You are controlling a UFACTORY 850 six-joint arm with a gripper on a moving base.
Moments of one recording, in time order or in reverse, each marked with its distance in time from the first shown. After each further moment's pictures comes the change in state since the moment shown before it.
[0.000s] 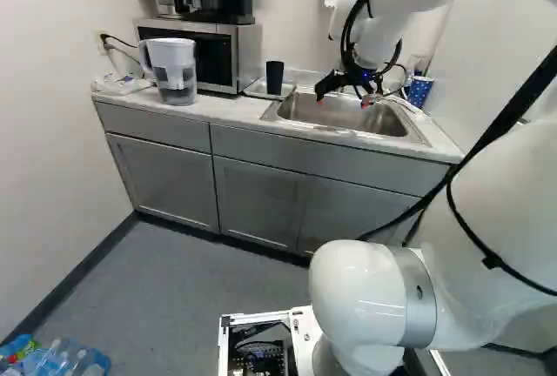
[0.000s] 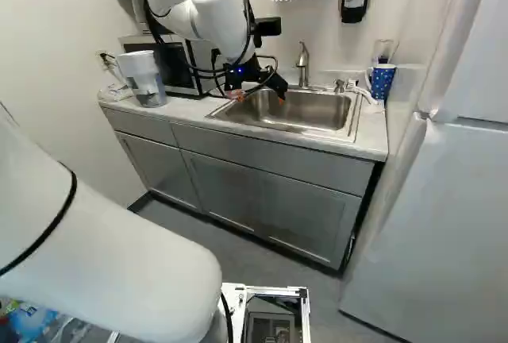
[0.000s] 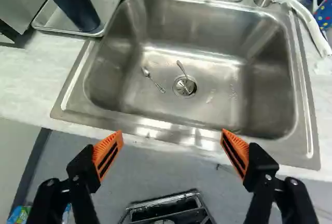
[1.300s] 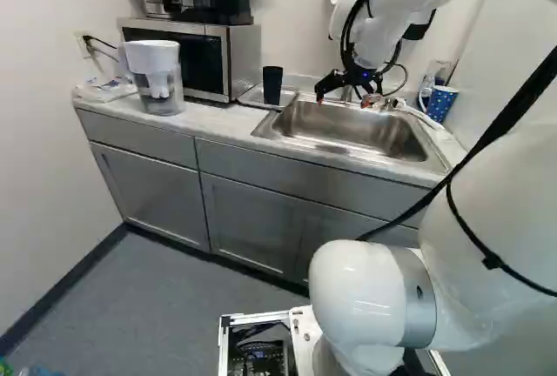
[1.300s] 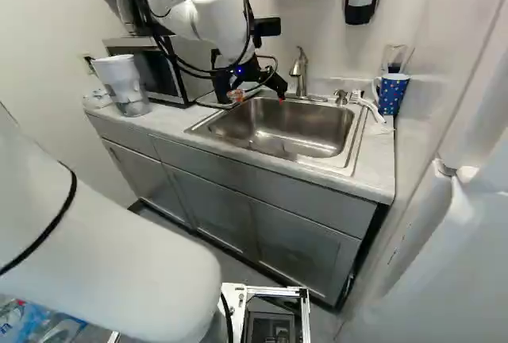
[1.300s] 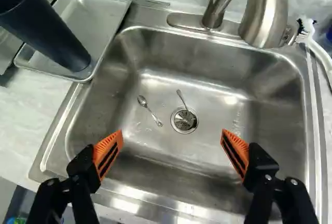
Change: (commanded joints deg) arm 0.0 0.0 0.0 0.0 0.0 0.0
